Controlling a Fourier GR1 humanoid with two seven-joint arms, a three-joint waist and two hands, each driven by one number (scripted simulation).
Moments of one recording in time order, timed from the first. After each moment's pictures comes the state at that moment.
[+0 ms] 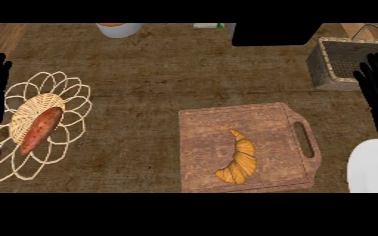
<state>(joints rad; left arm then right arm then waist) -0.25 0.63 0.02 -1.33 0.35 0.35 0.05 -0.06 -0.53 -0.04 -1.72 -0.35 -0.14 0.12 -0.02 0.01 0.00</state>
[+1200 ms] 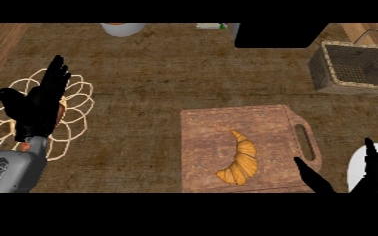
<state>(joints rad) -0.22 0.50 -0.14 -1.40 0.30 0.30 0.07 0.34 -0.16 0.11 -1.77 0.67 -0.85 0.40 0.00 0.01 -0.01</state>
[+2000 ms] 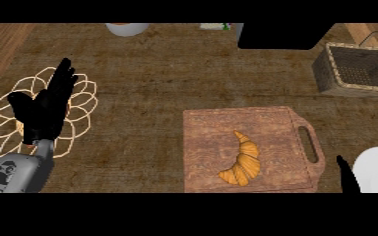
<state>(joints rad) -0.20 0.47 -0.16 -1.43 0.28 0.32 0.08 0.45 -0.12 0.43 -2.29 1.00 -0.16 1.11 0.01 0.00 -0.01</state>
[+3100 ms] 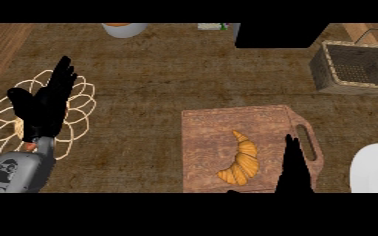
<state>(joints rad) -0.21 0.42 -0.11 -1.44 0.22 0.29 0.12 0.27 -0.01 0.61 -2.02 1.25 -0.28 1.13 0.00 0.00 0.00</state>
